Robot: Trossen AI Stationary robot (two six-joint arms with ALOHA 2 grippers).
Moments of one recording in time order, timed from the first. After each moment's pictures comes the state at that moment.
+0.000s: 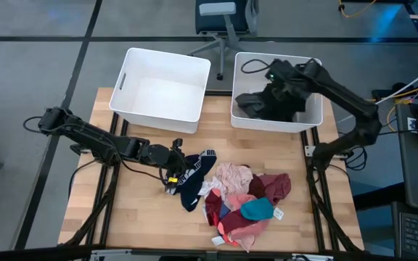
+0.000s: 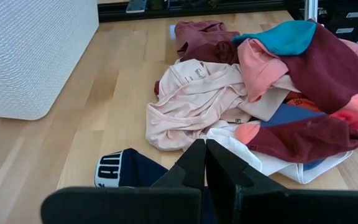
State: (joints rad) left arm -0.25 1.26 0.72 0.01 -0.22 -0.06; right arm -0.59 1.46 1.62 -1.46 0.80 0.20
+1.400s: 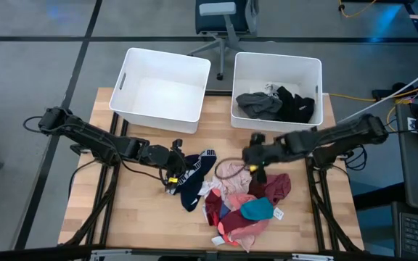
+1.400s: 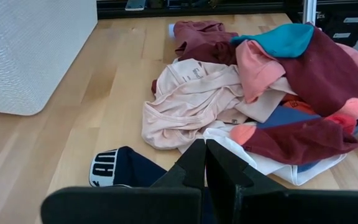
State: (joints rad) left arm -0.26 1.26 0.72 0.01 -0.22 -0.10; right arm 0.23 1.39 1.18 -0.84 0.19 0.17
